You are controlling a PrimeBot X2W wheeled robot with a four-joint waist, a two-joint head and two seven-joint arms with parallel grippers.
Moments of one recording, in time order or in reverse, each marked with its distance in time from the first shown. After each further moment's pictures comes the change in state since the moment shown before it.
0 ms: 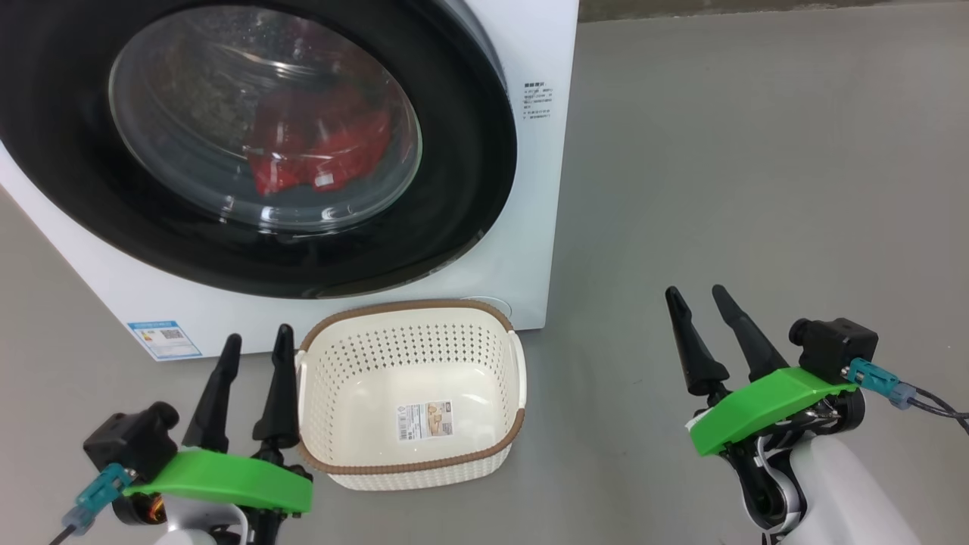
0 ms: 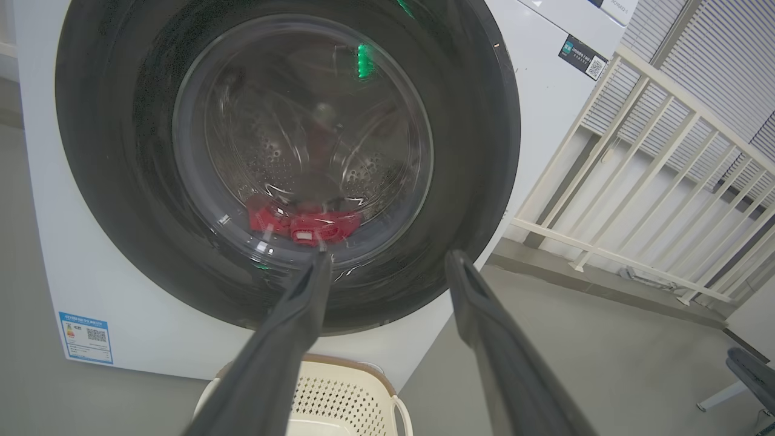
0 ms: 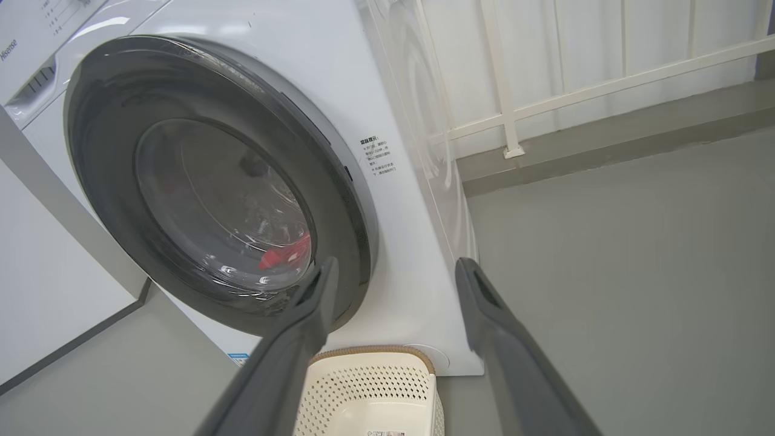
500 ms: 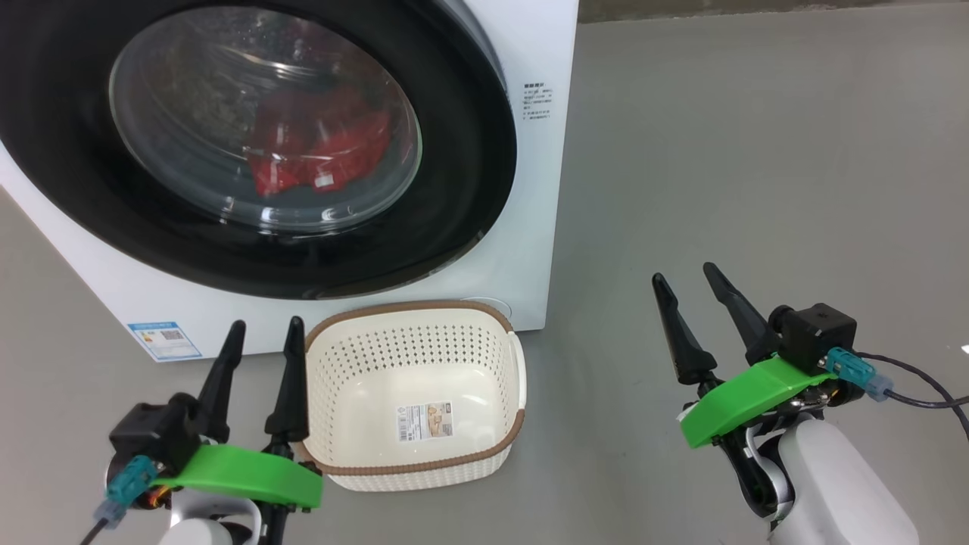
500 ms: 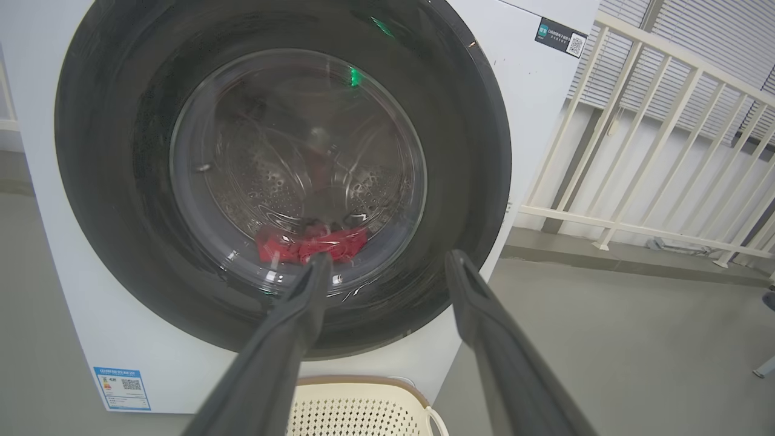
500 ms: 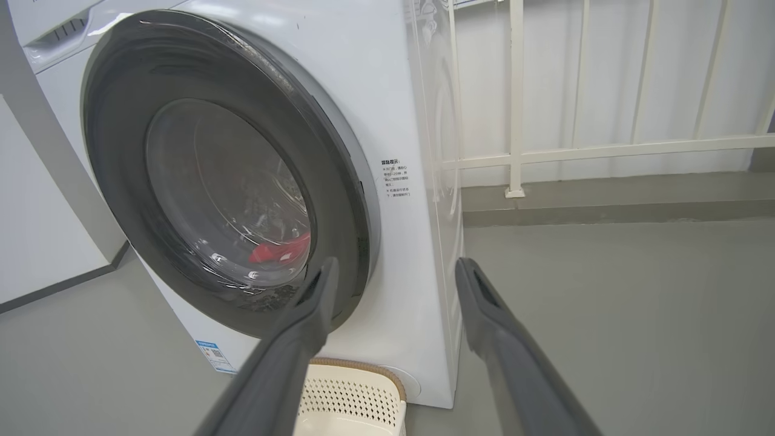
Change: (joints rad) left arm -0.029 0.001 -0.014 0.021 0.160 0.006 -0.043; right arm -0.044 -0.009 0.023 0.009 -0.173 0.000 -0.044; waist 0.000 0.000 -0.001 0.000
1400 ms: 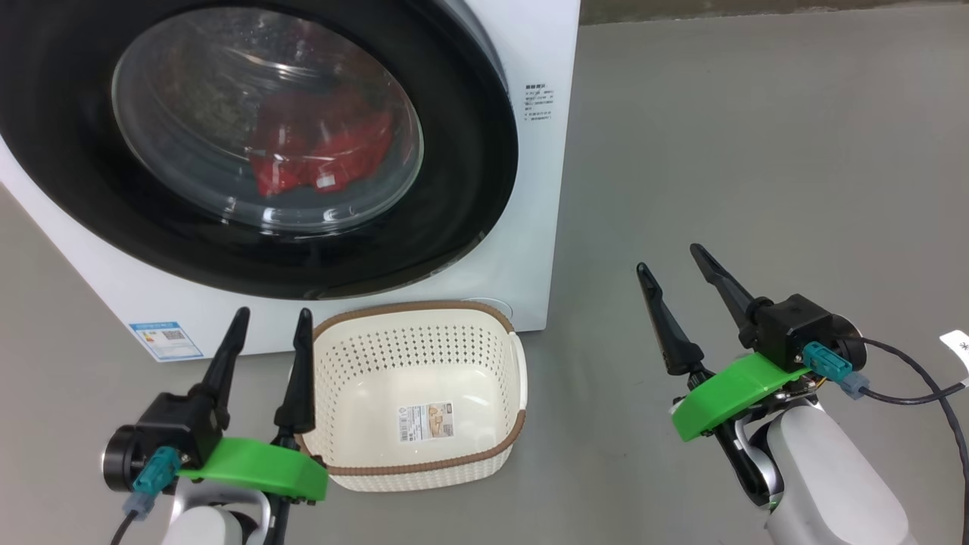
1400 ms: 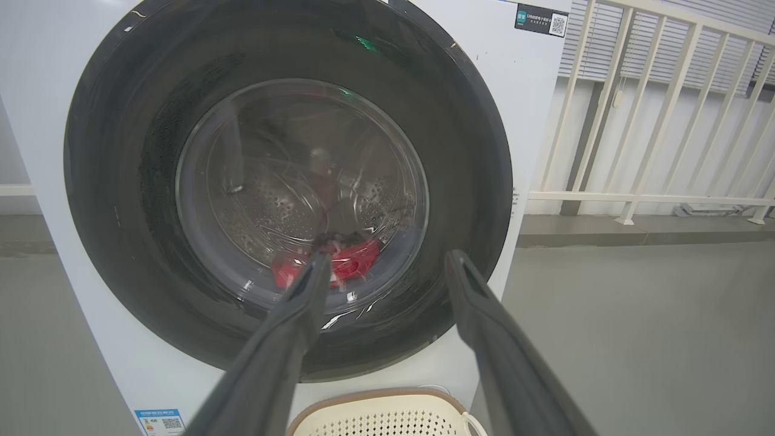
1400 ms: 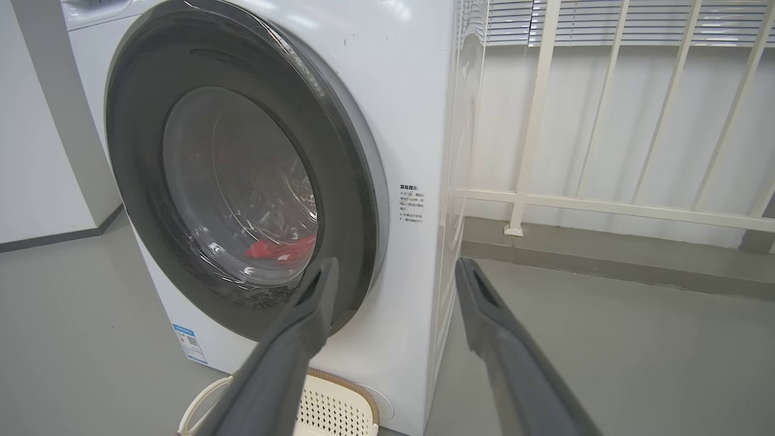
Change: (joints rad) left arm -0.031 0.001 -0.008 0.034 0.154 0.007 -0.037; right arm -0.038 -0.008 0.025 0.005 -0.155 0.000 -0.043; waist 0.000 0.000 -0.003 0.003
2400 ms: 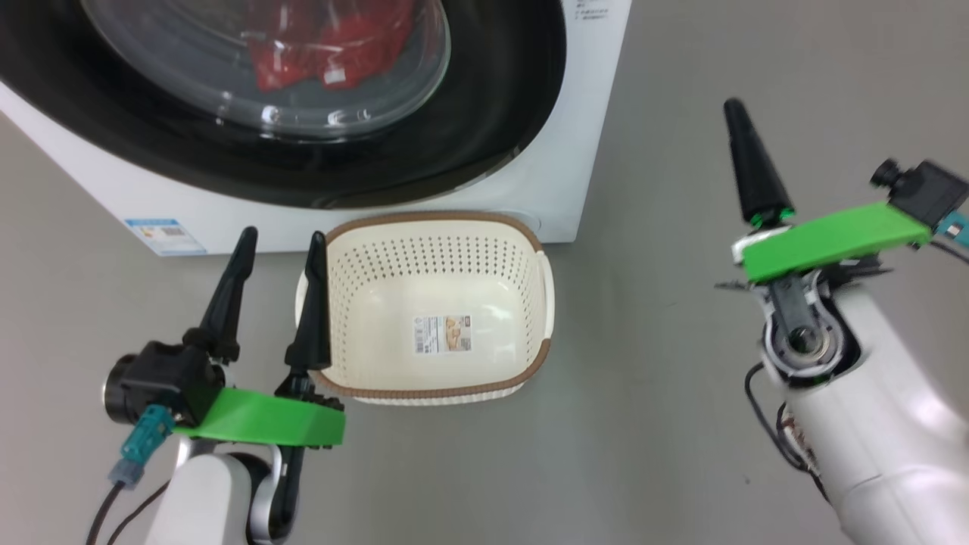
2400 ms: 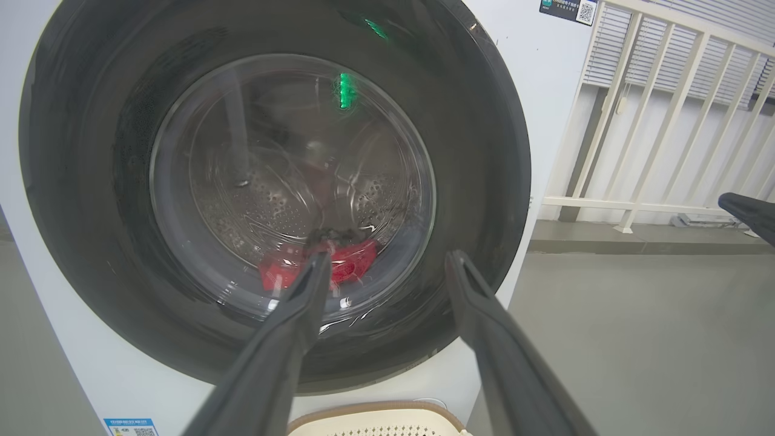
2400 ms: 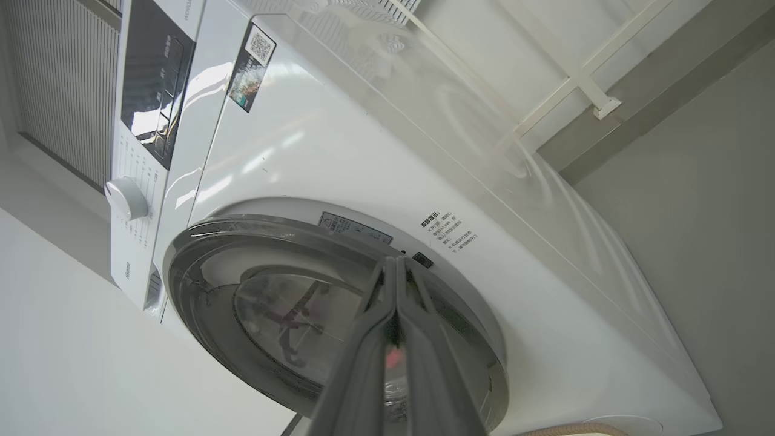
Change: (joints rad) left arm -0.089 0.001 -0.055 -0.119 -0.040 0.025 0.000; right arm -0.236 -0.068 0.069 -0.027 0.975 0.000 0.041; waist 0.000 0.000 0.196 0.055
